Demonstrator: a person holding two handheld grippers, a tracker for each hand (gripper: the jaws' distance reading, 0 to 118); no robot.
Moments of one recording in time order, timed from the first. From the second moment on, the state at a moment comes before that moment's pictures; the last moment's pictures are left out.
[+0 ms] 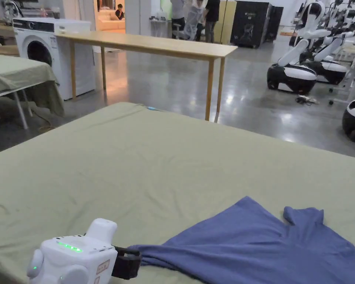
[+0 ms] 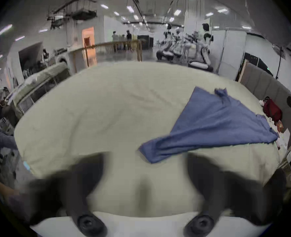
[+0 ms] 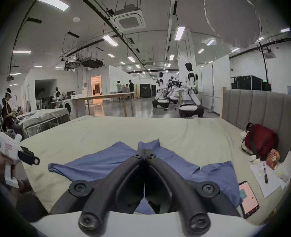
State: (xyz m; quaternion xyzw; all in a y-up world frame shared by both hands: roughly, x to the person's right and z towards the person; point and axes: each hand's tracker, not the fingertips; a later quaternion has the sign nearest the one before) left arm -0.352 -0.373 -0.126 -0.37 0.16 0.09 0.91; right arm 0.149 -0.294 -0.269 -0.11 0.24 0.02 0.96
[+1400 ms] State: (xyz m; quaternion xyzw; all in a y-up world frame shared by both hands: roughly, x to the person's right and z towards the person) left arm -0.310 -0.338 -0.202 -0.37 0.11 0.04 0.92; right arm 0.110 -0.432 -0.650 -0.44 0.21 0.16 0.86
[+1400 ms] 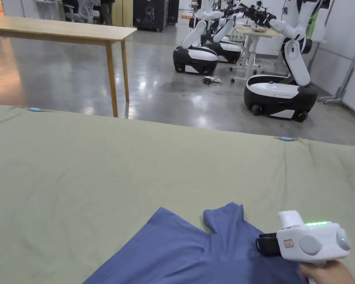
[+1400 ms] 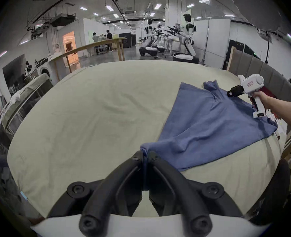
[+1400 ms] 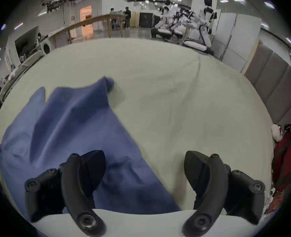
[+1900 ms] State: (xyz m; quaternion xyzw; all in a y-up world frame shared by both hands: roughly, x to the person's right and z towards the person) left arm -0.348 -0.317 -0.232 -0.35 0.13 0.07 0.93; right arm 0.140 -0.292 -0.553 -0.34 0.22 0.10 0.91
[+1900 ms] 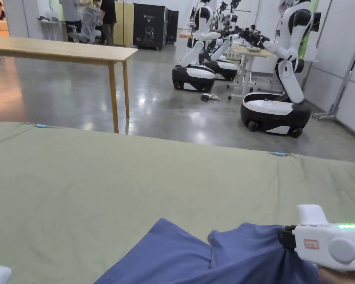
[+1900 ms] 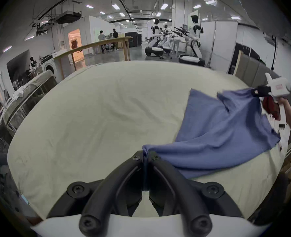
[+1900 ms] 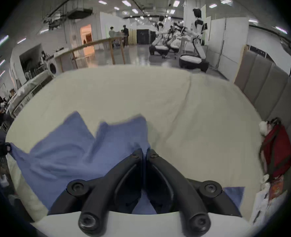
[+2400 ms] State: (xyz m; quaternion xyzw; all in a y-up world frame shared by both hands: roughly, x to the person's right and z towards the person) left arm -0.353 -0.081 -0.375 -0.19 0.14 -0.01 0.97; right arm 0.214 0.024 -0.541 -0.14 0.19 0.05 0.97
